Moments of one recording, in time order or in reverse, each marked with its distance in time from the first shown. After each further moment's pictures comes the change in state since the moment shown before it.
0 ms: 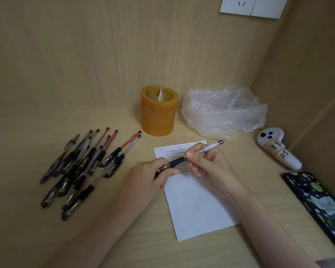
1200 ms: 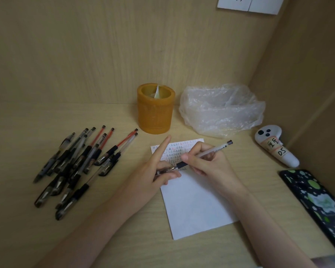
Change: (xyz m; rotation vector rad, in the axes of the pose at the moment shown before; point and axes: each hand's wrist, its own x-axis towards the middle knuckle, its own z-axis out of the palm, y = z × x) left_hand 0.000 0.004 0.004 -0.157 -0.182 0.041; right_hand -0.003 -0.001 -0.007 -0.137 -0.004 -0.078
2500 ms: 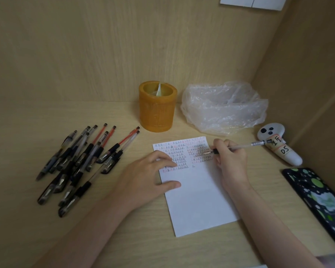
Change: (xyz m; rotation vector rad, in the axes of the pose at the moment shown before) left_hand -0.001 -0.011 -0.008 0.517 -0.059 -0.026; right_hand 0.016 0.022 -0.022 0.083 0.701 0.026
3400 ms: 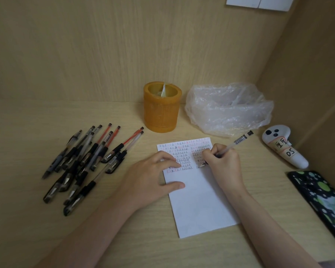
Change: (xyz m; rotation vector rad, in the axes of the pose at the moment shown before) left_hand 0.000 -0.001 0.000 0.016 -0.001 -0.007; right_hand -0.013 0.007 0.006 -0.497 -0.168 -0.225
